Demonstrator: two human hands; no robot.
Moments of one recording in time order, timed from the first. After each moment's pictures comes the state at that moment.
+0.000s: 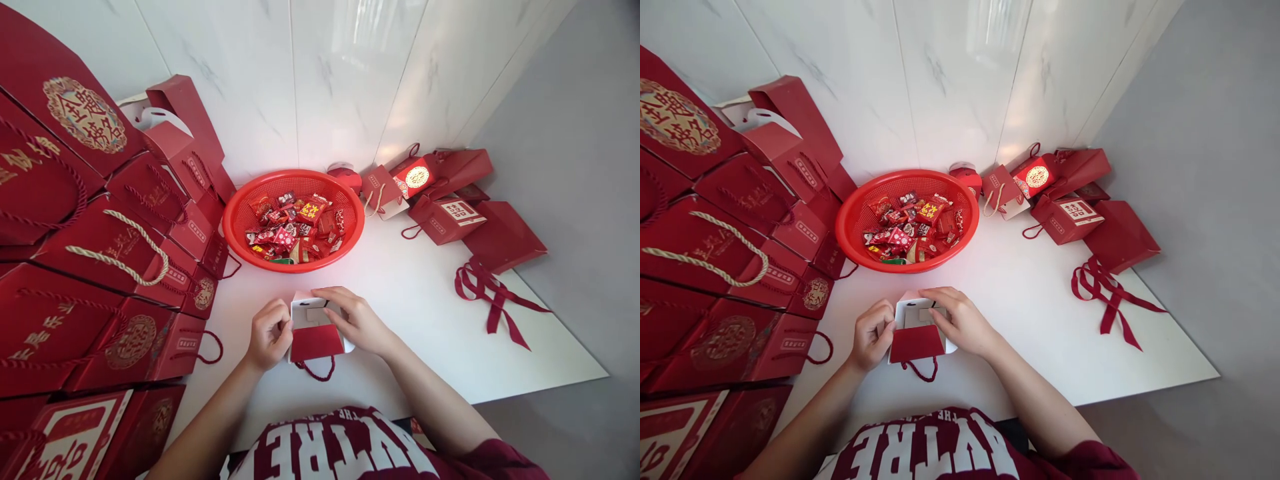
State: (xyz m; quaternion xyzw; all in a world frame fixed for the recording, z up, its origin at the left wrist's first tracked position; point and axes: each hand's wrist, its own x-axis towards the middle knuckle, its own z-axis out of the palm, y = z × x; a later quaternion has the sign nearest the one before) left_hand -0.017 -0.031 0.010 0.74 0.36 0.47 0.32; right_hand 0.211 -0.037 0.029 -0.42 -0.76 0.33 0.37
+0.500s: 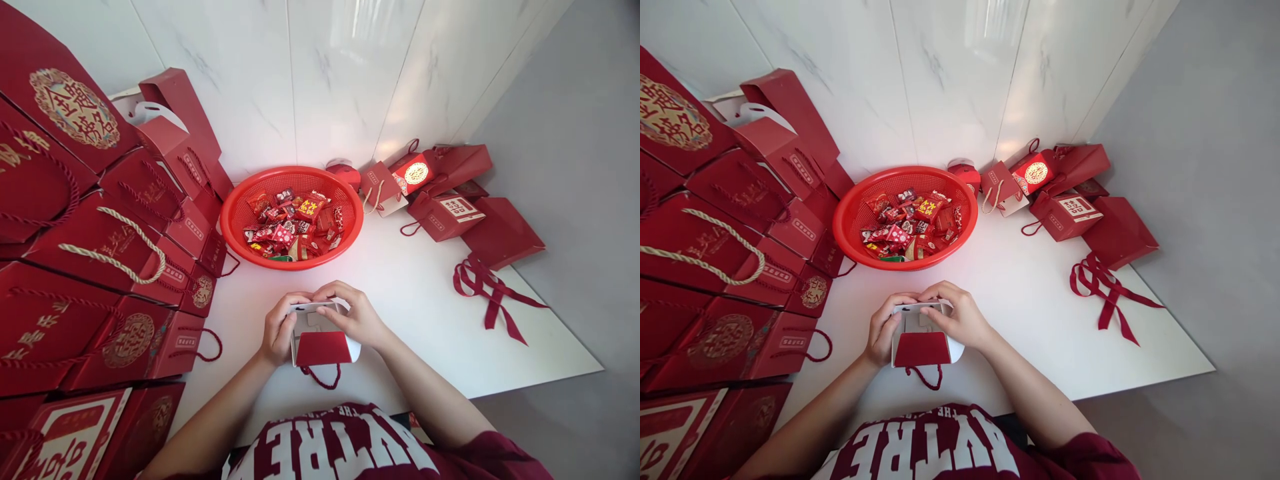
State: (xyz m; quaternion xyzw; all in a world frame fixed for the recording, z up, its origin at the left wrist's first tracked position) left_hand 0.001 -0.036 -0.001 0.67 0.35 0.46 0.46; right_hand 0.206 -0.035 0.026 -0.39 -0.68 0.41 0.45
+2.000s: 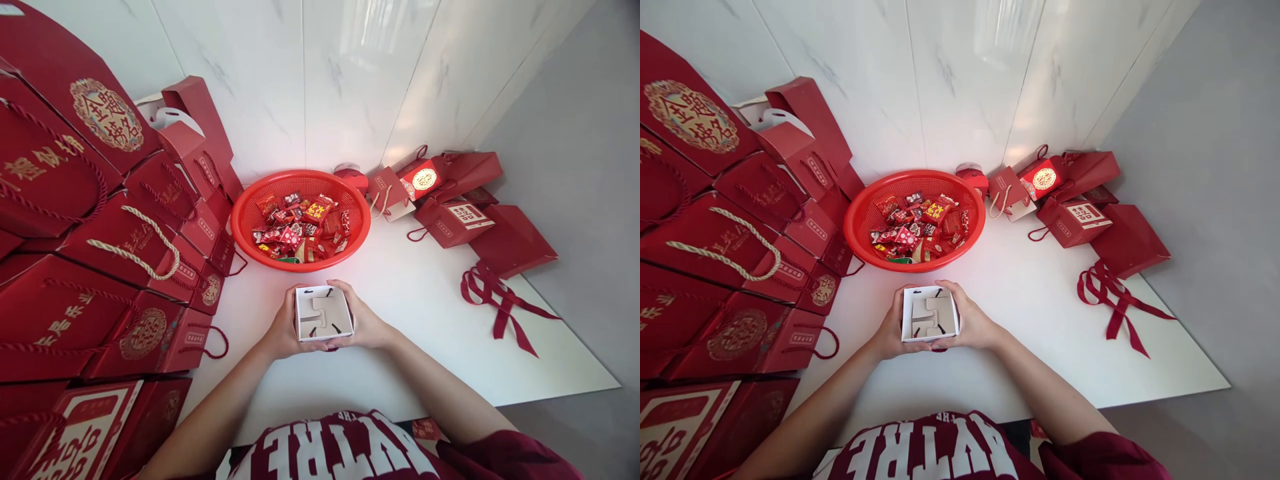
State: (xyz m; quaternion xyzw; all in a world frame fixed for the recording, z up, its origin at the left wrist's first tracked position) left_hand -0.007 -0.026 -0.017 0.66 0.34 0.39 0.54; right_hand 0.223 -0.028 -0.021 -0.33 -0.71 0.49 0.37
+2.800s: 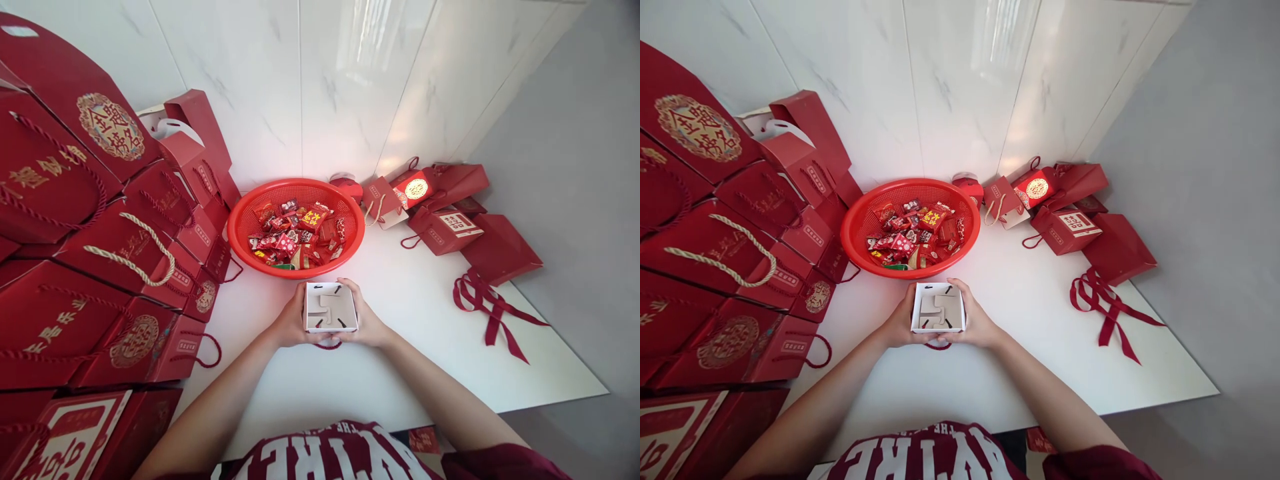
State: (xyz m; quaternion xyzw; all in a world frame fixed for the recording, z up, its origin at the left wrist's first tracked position) left_hand 0.017 0.006 -0.021 0.69 0.30 0.35 0.56; right_hand 0.239 -0.018 -0.038 -0.32 -0.69 0.48 0.43
